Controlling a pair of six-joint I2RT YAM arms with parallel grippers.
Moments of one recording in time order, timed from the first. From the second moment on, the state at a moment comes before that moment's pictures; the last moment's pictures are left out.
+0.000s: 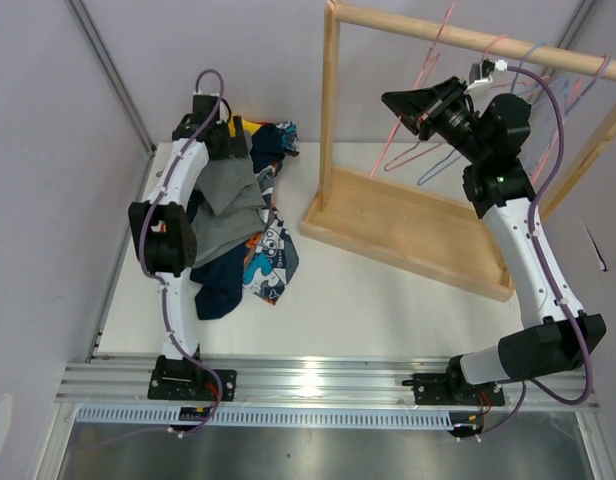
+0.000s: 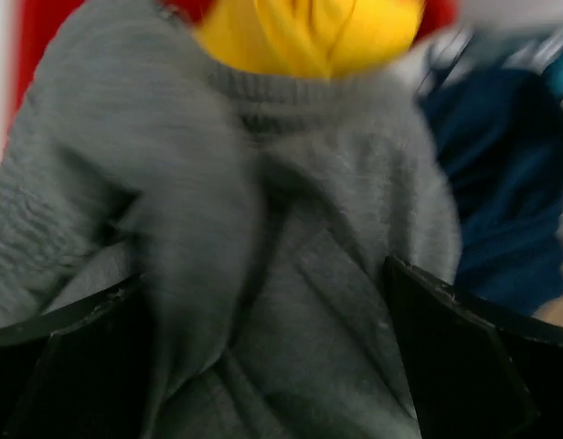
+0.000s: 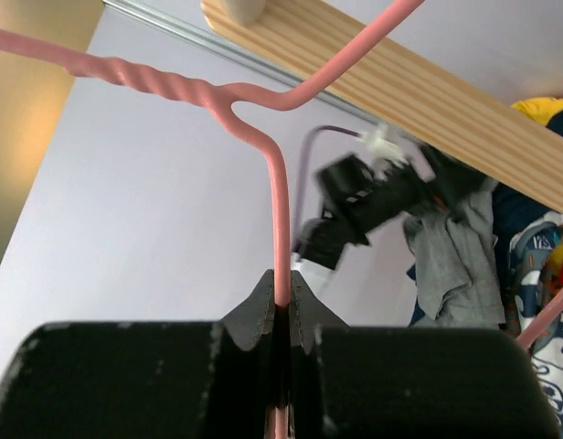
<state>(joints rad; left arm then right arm) -0.08 2.21 2.20 -0.68 -0.10 -0.19 0.20 1.41 1.58 0.04 -0.53 1.27</state>
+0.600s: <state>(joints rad) -0.09 1.73 1.96 -0.68 -0.07 -0.26 0.17 1.44 1.47 0.13 -0.51 1.34</state>
